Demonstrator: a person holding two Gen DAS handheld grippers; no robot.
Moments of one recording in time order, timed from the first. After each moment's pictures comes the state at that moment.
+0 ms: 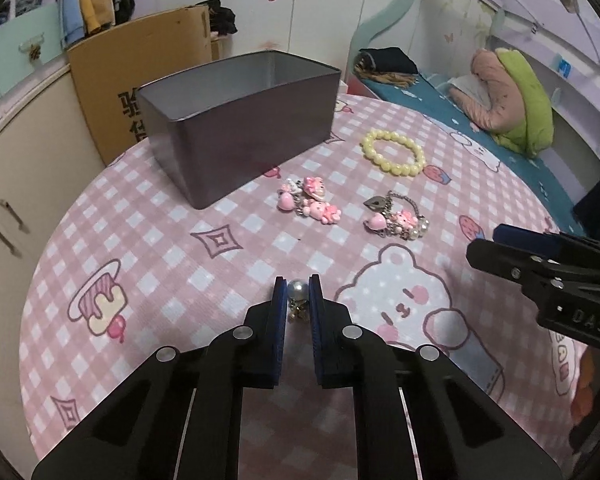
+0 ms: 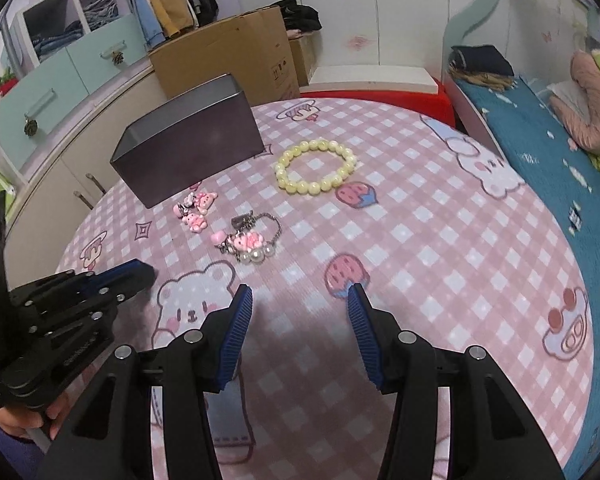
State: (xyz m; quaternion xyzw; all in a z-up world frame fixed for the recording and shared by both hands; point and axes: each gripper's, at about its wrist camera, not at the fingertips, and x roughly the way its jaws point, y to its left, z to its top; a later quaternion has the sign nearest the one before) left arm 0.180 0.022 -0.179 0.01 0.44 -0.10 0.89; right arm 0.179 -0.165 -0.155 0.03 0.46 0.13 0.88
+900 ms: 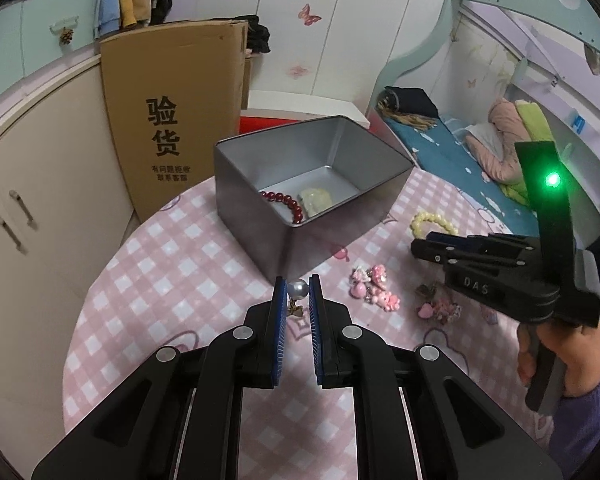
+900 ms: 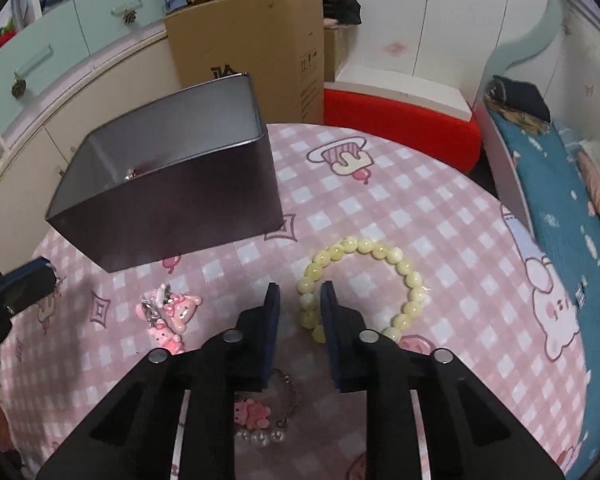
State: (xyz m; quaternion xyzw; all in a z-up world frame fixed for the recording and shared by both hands) left arm 0.213 0.079 -0.141 -0.05 0.41 -0.08 0.90; right arm 0.288 -0.102 -0.165 -0.07 0.47 0.16 0.87
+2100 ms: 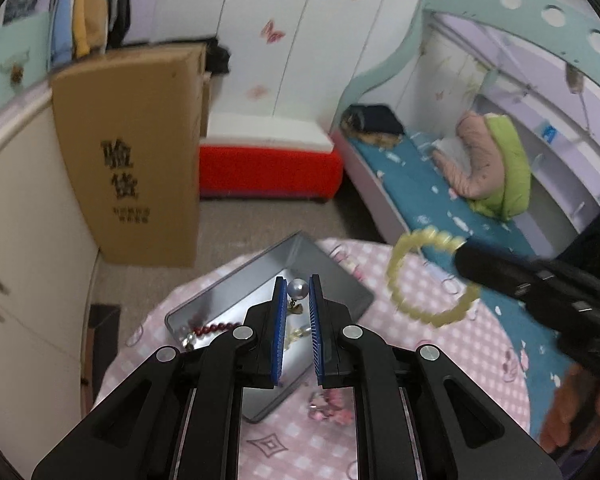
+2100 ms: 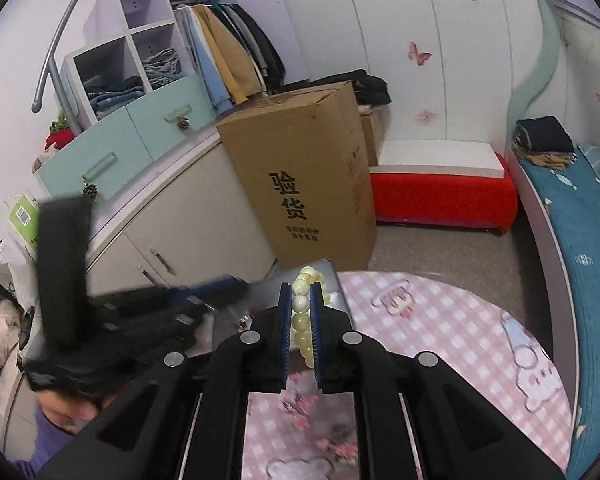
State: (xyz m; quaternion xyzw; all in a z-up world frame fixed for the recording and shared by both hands) left arm 0.314 0.070 -0.076 -0.06 0.41 -0.14 0.90; right arm 0.284 -0.100 -0.030 0.05 0.36 0.24 0.90
